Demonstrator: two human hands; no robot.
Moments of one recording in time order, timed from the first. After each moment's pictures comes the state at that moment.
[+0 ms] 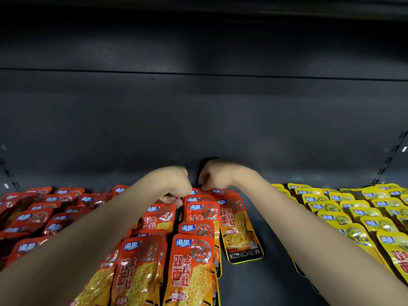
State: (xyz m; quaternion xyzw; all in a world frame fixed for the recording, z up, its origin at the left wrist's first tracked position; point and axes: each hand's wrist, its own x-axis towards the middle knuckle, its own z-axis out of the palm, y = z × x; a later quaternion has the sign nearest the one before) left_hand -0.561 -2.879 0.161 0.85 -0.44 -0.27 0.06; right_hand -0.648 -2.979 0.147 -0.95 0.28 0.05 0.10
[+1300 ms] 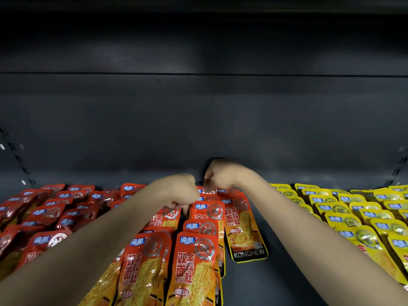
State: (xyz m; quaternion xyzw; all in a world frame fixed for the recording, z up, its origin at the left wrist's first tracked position) left_hand -0.565 -2.872 0.149 0.85 -0.47 -0.23 0.03; right_hand -0.646 -2.981 0.141 -0.95 0.29 0.03 0.13
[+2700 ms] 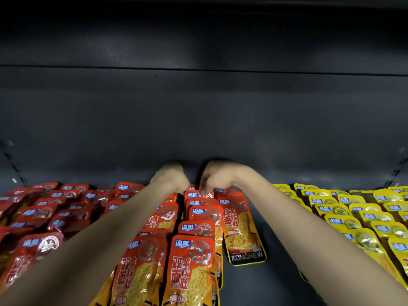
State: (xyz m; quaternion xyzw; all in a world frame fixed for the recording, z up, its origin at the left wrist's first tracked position) left_hand -0.515 -2.919 0.107 0.90 -0.40 -0.13 0.13; right_hand -0.642 -2.985 0.142 -0.94 0.28 0.09 0.16
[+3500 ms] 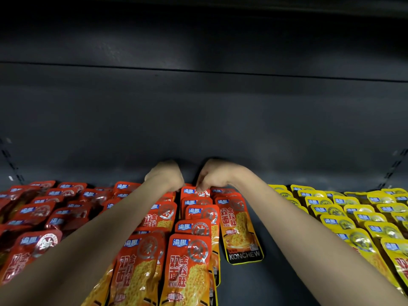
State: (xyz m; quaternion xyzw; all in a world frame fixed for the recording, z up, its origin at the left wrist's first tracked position) left_hand -0.506 -2.914 0.105 0.89 -0.42 -0.13 0.15; right_hand -0.639 -2.983 0.143 -0.93 0.30 0.05 0.19
